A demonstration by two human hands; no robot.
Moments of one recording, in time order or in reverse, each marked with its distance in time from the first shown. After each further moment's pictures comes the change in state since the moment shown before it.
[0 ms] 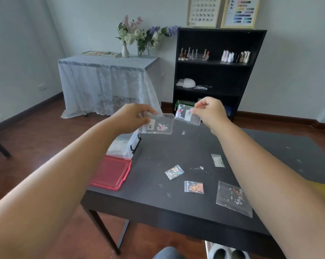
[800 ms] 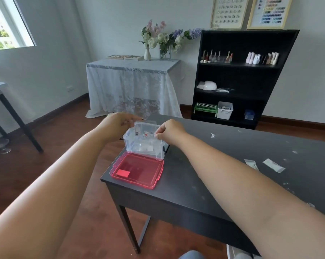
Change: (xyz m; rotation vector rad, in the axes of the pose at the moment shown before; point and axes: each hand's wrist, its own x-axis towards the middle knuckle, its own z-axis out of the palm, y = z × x) left_hand -0.062 -0.119 -0.053 0.085 0.125 -0.126; right_hand -0.055 -0.062 0.178 -0.333 -0.542 -0.086
